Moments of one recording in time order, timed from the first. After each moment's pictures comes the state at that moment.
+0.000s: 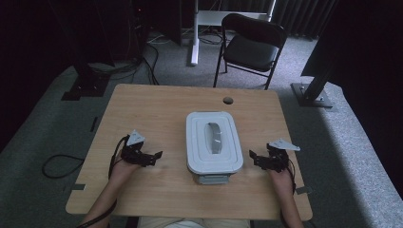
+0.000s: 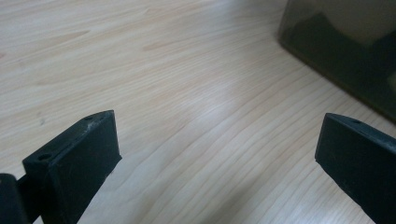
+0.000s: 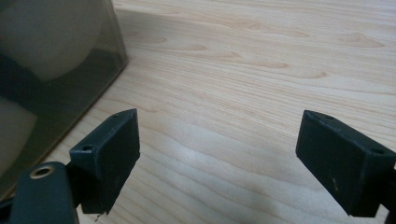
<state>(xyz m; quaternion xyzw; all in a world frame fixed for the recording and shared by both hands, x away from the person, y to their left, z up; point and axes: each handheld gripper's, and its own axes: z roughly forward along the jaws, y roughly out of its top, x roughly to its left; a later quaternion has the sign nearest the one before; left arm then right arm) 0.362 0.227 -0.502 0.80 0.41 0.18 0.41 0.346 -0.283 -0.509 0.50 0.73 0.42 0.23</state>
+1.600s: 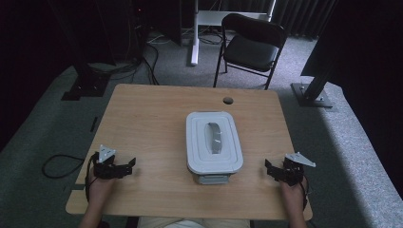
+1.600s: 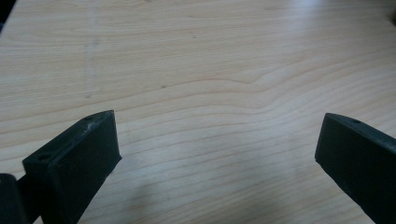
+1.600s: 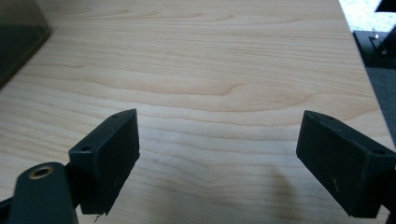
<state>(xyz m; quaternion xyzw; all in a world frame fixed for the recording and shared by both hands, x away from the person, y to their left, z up) 0.312 0.293 -0.518 0.71 0.53 0.27 0.37 0.306 -0.320 -0.524 0.59 0.67 0.37 0.27</state>
